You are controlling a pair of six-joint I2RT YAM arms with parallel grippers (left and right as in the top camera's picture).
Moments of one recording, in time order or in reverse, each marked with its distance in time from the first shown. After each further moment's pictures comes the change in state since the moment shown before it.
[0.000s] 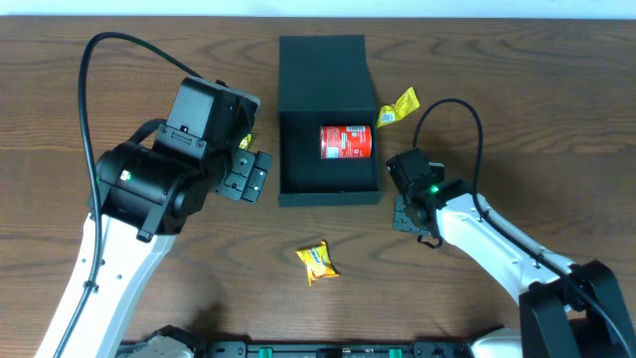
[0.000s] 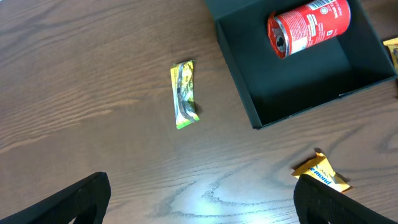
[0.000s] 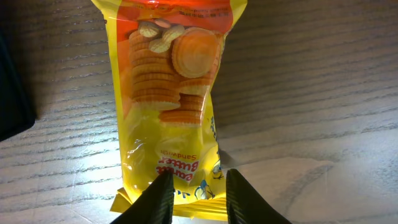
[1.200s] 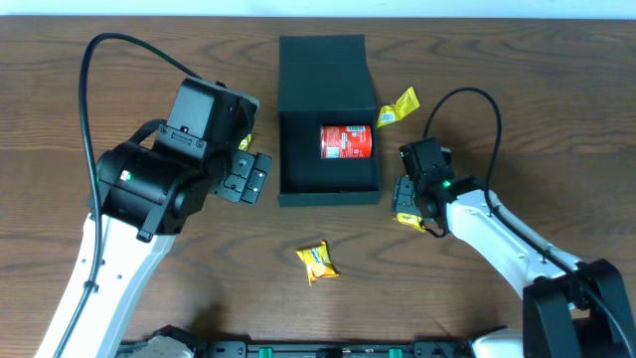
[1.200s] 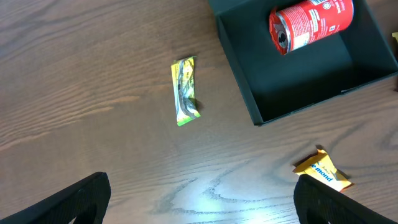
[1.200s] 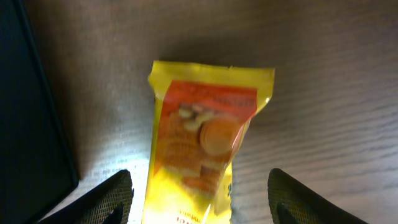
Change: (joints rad) left arm 0.000 0.000 0.000 -0.013 -0.003 0.000; right arm -0.077 0.003 0.002 0.166 -0.042 -0.021
